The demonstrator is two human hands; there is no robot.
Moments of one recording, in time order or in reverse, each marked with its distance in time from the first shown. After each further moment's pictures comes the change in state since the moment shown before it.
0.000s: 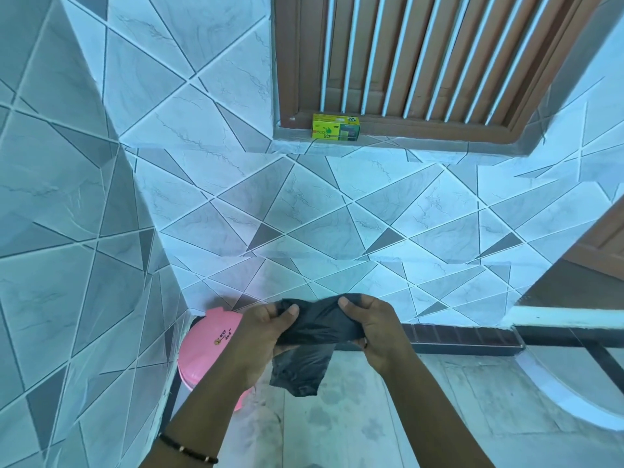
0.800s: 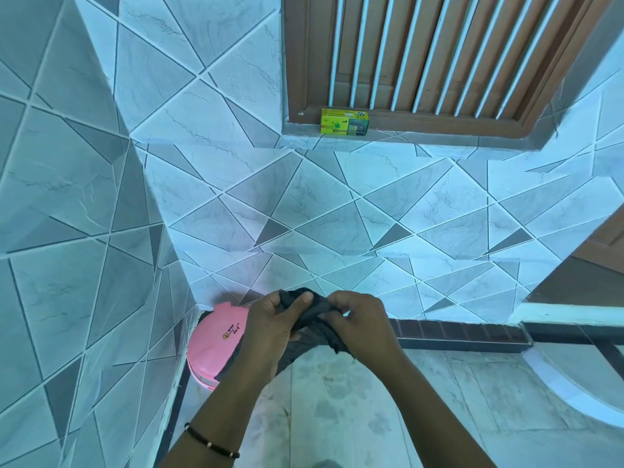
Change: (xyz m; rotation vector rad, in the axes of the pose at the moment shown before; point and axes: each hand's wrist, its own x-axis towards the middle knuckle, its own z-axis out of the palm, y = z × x) left_hand -0.012 0.006 0.013 0.064 0.241 0.181; right_hand -0.017 0.003 0.029 -0.836 -0.031 -0.489
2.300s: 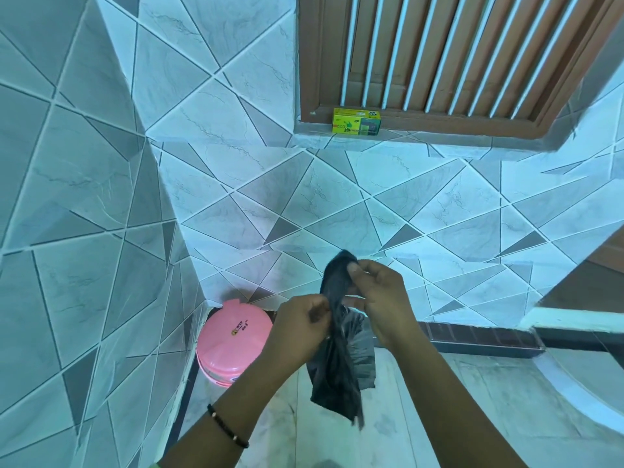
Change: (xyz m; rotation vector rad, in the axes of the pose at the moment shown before) left_hand 0.007 -0.019 -0.001 0.555 -0.218 0.289; right_hand 0.023 -0.013 -0.008 0.705 0.125 0.290
